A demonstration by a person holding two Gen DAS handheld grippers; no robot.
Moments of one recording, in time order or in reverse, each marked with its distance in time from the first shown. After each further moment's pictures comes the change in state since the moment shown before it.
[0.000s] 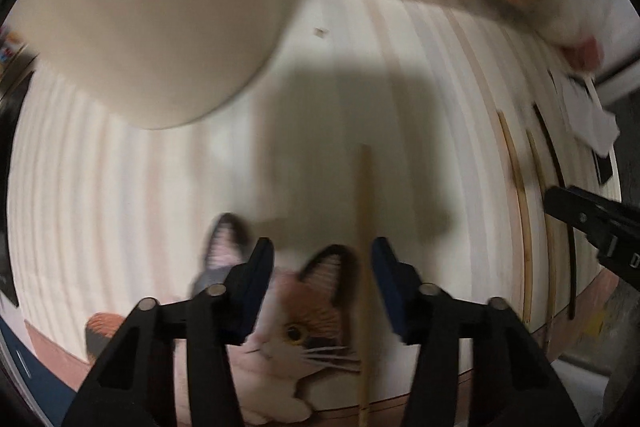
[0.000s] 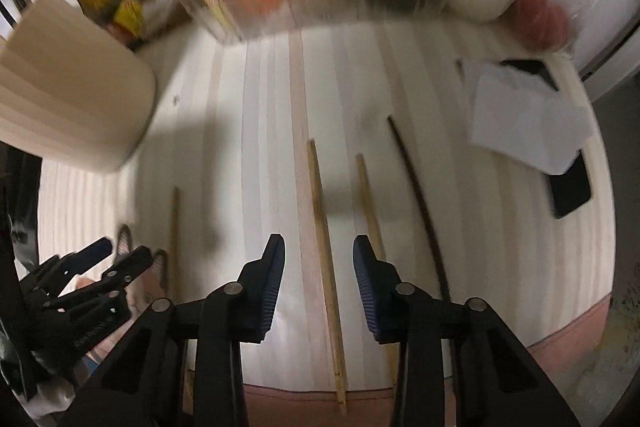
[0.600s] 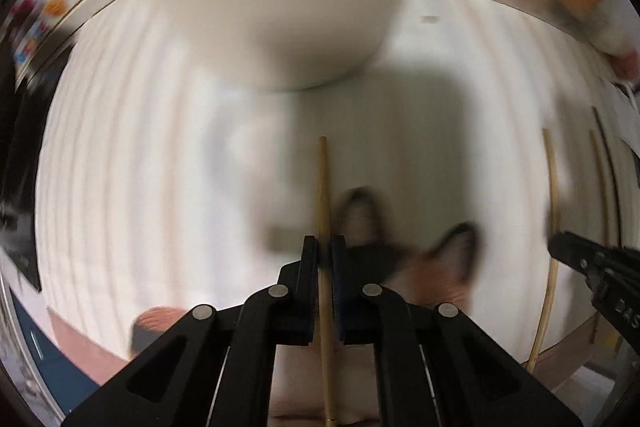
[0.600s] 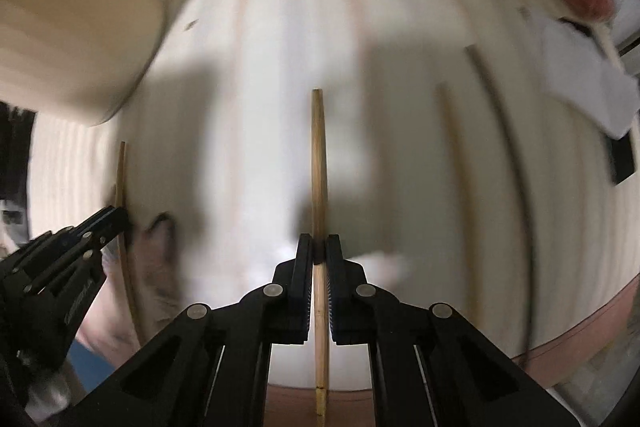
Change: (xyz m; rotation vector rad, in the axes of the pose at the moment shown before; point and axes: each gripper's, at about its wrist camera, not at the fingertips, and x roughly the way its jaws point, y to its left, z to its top) left arm -0.007 0.071 -0.016 -0.087 0.011 0.134; right arm 0.039 0.056 -0.033 0.001 0.122 0.057
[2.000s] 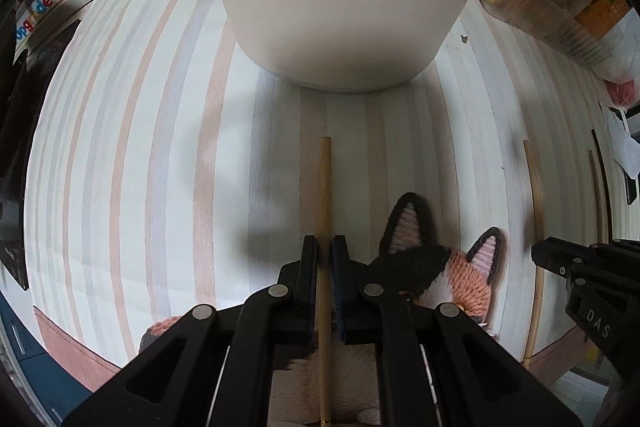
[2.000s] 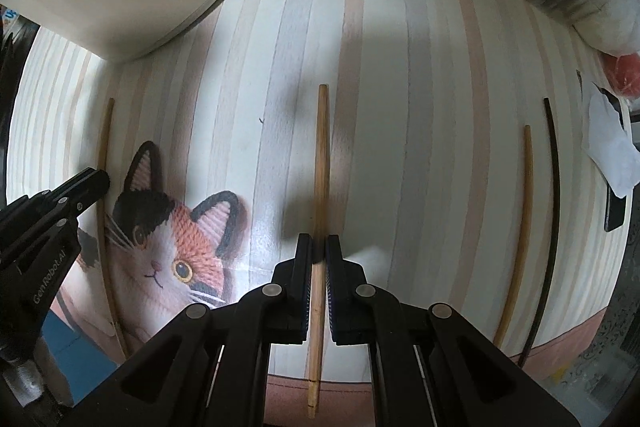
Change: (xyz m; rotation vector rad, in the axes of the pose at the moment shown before) left arm 0.006 0.037 -0.005 -0.035 -0.019 -0.094; right arm 0.017 0.092 0.013 -0.183 0.100 -0.170
